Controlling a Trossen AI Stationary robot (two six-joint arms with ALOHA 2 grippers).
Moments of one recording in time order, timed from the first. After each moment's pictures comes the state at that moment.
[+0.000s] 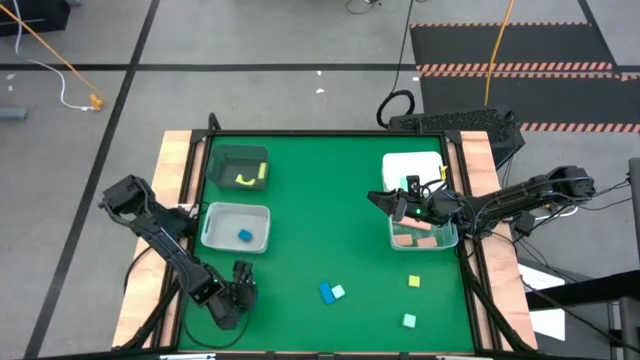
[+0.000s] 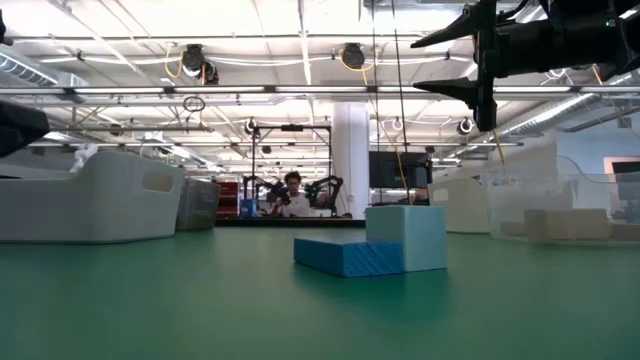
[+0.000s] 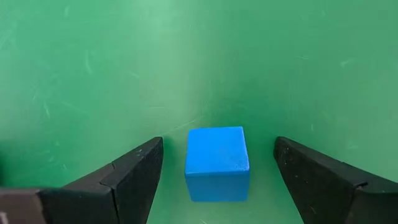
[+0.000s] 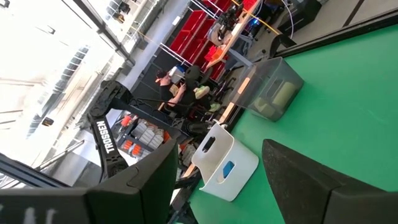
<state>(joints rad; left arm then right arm) -0.86 1.65 0.78 -0.41 -0.27 -0.60 0.11 1.00 0.27 0.73 0.41 0.98</state>
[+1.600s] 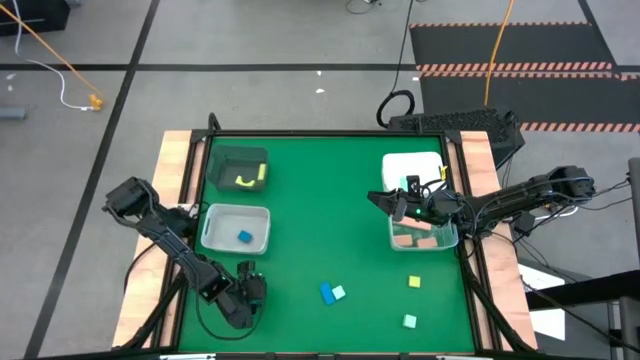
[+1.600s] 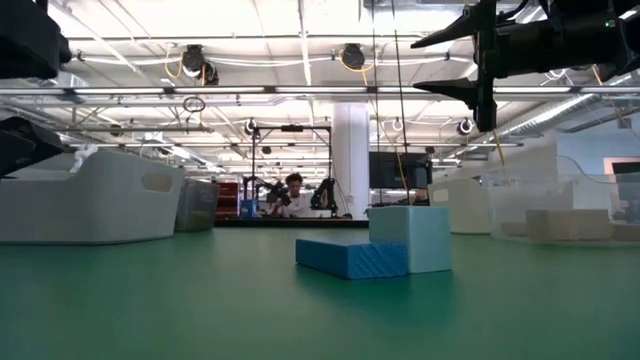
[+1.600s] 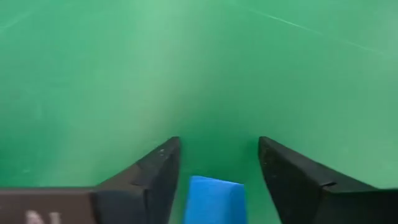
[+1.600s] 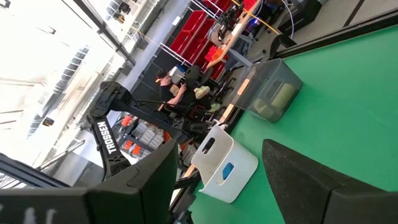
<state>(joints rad) -0.81 1.66 0.80 -0.29 -0.24 -0.82 0.11 1.00 0.27 0.73 0.41 0.98</state>
